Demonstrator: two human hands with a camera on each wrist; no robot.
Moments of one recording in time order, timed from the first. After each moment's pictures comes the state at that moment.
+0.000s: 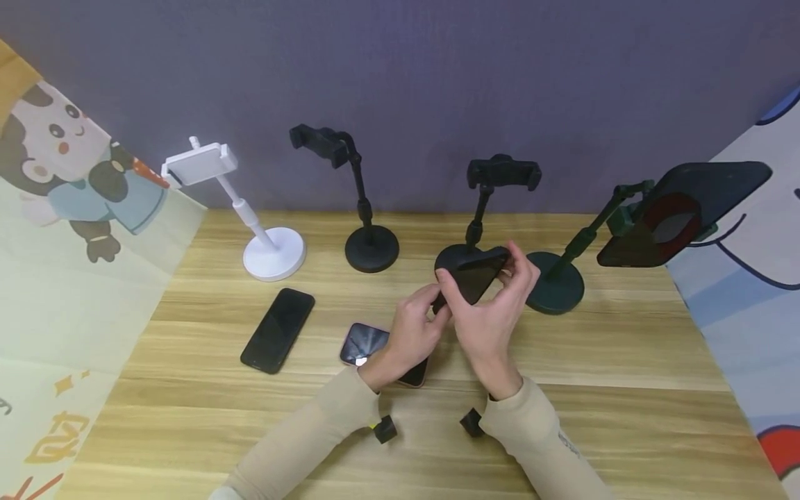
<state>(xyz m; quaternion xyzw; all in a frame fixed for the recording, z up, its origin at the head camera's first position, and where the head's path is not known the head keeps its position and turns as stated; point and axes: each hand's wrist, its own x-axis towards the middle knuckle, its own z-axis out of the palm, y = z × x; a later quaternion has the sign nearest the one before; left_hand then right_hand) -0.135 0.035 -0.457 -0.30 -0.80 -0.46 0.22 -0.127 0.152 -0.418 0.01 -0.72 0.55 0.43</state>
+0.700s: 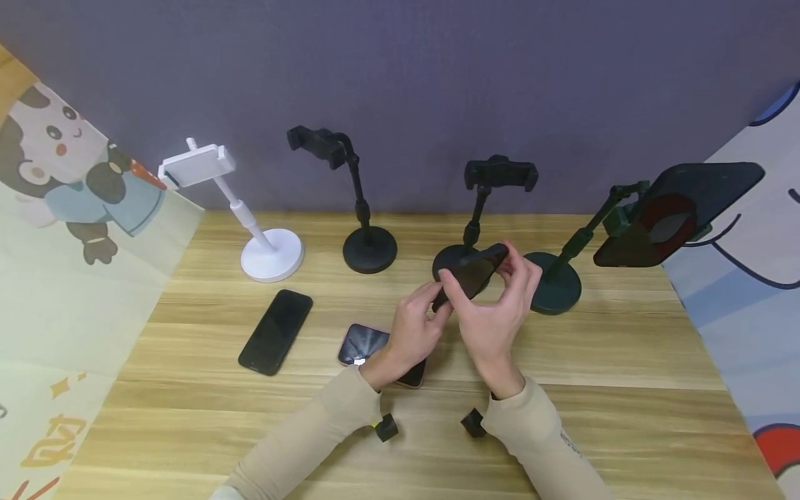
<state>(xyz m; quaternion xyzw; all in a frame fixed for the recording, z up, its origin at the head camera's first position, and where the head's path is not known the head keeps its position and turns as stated) -0.138 0.041 -0.458 -0.30 -0.80 -0.46 0.24 -0.128 0.158 -0.417 0.01 -0.69 0.56 0.45</state>
